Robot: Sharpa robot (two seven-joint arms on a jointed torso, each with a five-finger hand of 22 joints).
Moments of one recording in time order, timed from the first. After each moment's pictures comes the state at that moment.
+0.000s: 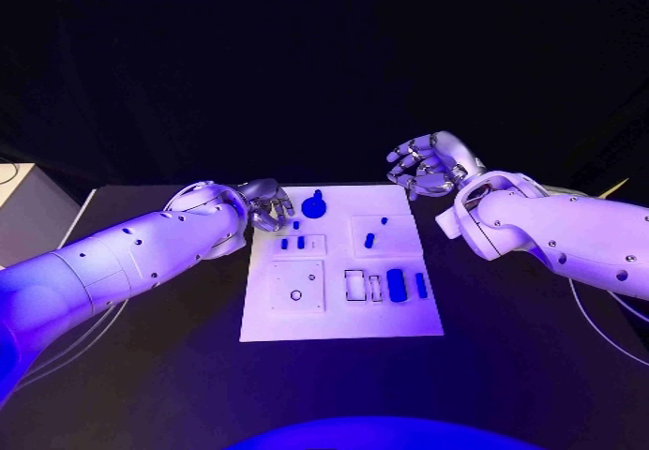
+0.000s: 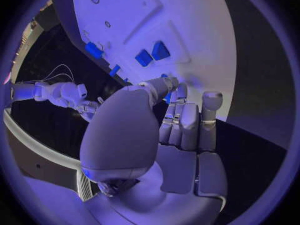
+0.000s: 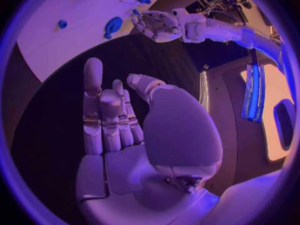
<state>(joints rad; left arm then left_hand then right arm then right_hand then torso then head) 1.17 -0.52 0.03 1.03 -1.32 -0.10 -0.06 1.45 -0.25 0.64 0.04 0.26 0.86 0.15 0.17 0.36 1.02 0.09 0.46 0.18 1.25 0.03 1.47 0.95 0.14 1.07 0.13 1.23 0.97 1.29 -0.84 -0.12 1.44 -0.84 -0.63 0.12 1.36 -0.25 0.53 0.08 0.30 0.92 0.17 0.20 0.47 1.15 0.09 0.17 0.28 1.46 -0.01 0.89 1.12 0.18 1.40 0.08 0.40 0.68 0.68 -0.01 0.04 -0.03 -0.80</state>
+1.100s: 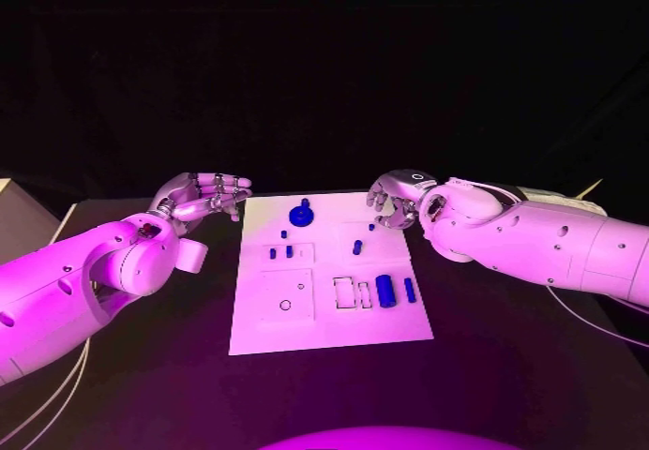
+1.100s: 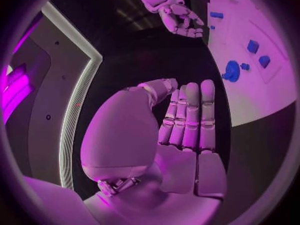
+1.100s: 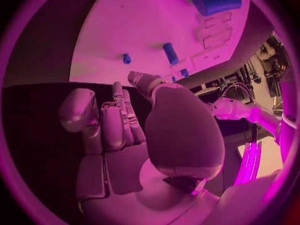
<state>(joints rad) 0.98 -0.85 0.28 1.41 -0.33 -0.19 0.22 1.42 -0.23 0.62 0.04 0.26 0.91 0.19 0.19 0.35 0.95 0.13 0.44 0.16 0.93 0.06 1.14 0.44 0.18 0.86 0.15 1.02 0.75 1.26 -0.71 -0.13 1.28 -1.58 -0.32 -0.17 1.34 -0.28 0.54 0.07 0.23 0.95 0.15 0.14 0.44 1.13 0.09 0.07 0.15 1.46 0.00 1.27 1.31 0.11 1.46 0.08 0.99 1.16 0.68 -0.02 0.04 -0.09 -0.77</state>
